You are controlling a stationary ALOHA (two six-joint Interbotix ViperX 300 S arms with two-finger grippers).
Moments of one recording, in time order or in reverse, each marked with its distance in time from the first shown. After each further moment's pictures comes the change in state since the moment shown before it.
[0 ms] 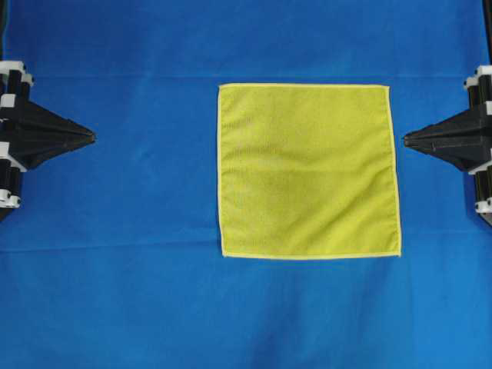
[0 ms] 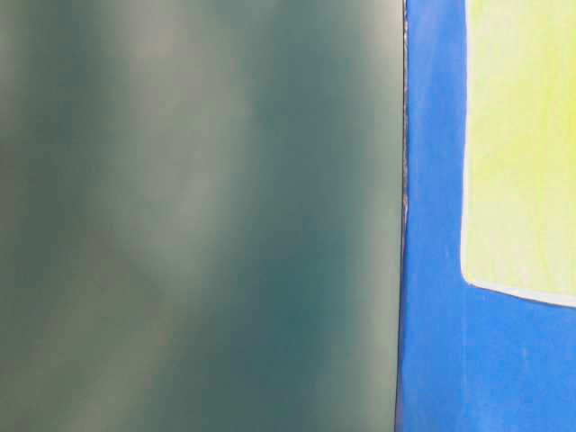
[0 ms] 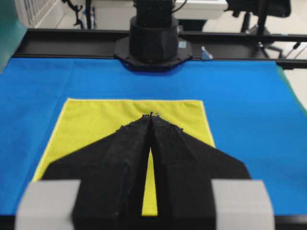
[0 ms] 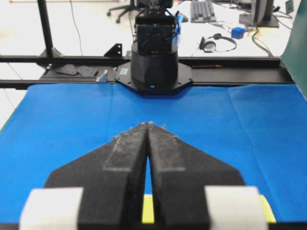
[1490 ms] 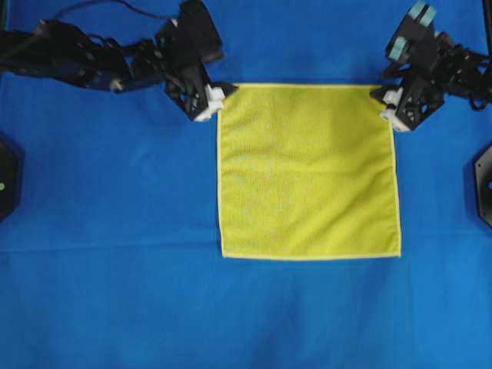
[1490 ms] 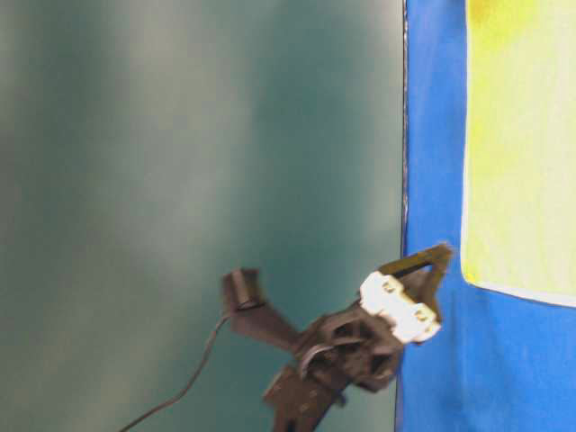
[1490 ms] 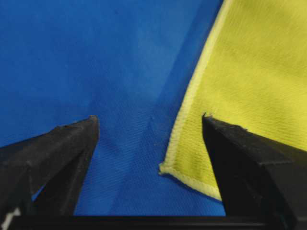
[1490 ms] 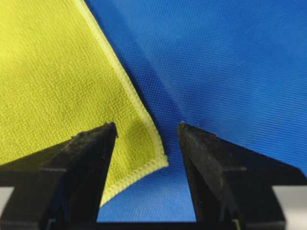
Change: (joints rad) left arm 0.411 1.238 -0.551 -0.021 -0.006 0.057; right arm -0.621 0.793 -0.100 -0.084 0.267 0.003
